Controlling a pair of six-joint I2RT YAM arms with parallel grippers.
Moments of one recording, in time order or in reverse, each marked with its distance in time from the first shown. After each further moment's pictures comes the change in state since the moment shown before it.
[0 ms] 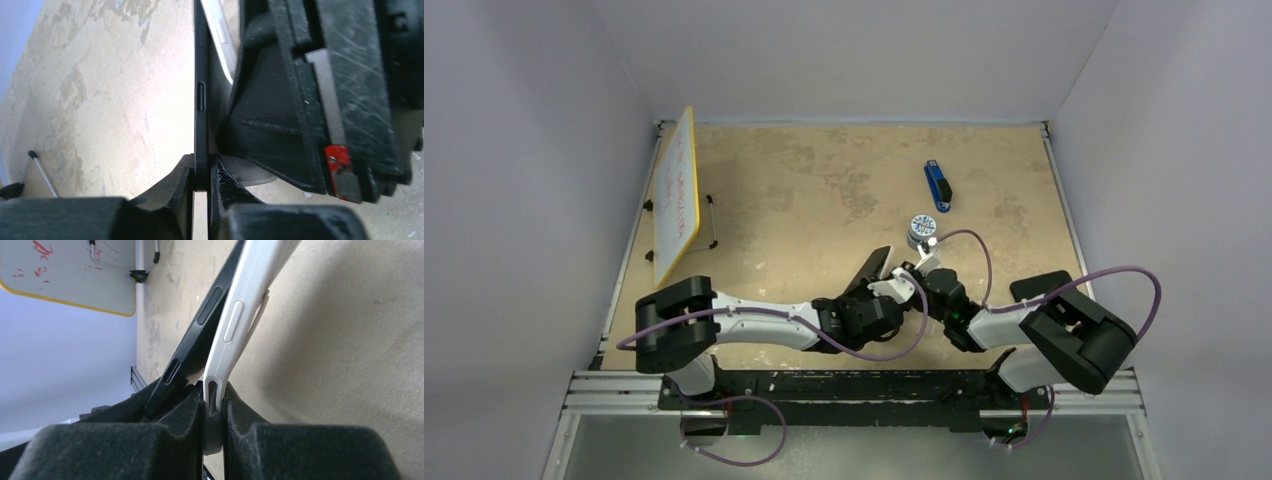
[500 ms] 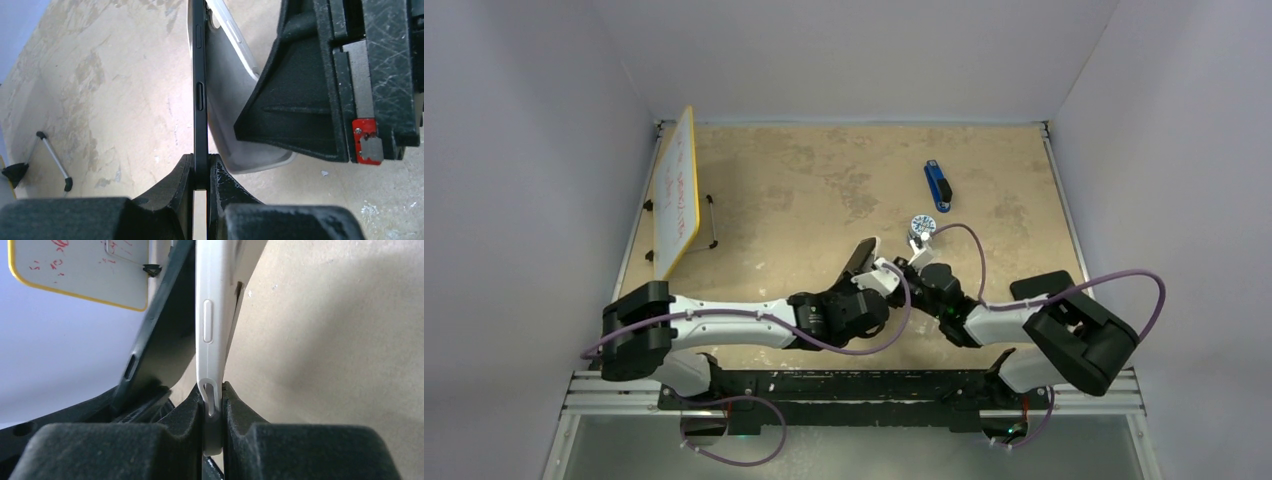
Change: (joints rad) left arm 0.002 -0.142 -0.011 -0.139 0.008 -0.068; right arm 0.009 -0.023 0.045 -0.068 0.005 -0.003
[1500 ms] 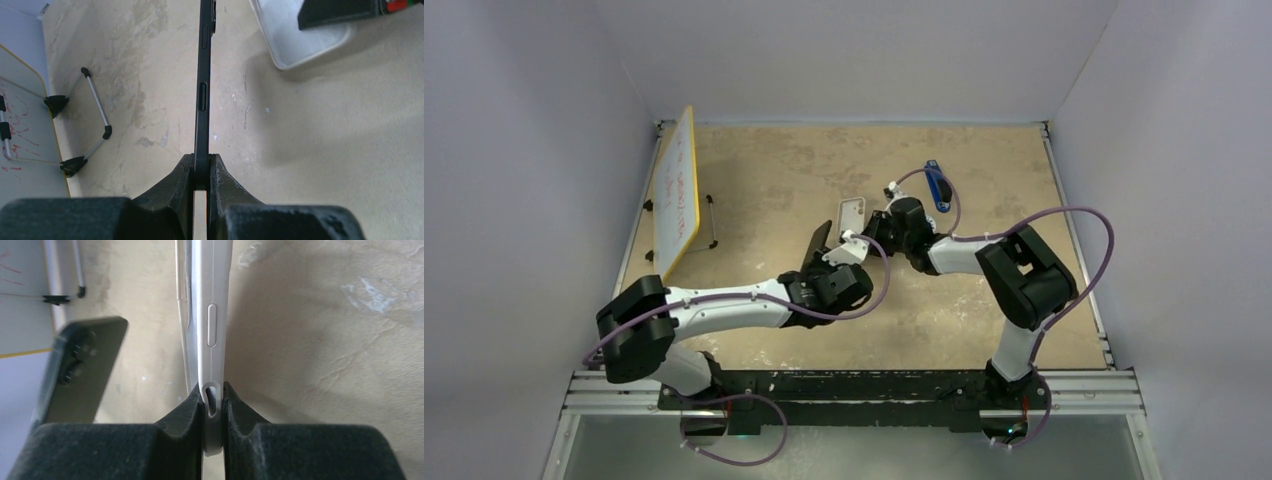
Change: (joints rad) left arm 0.167 -0.041 -0.004 -0.209 -0.117 -0.147; right arm -0.198 0.414 0.578 -0.417 -0.144 -0.333
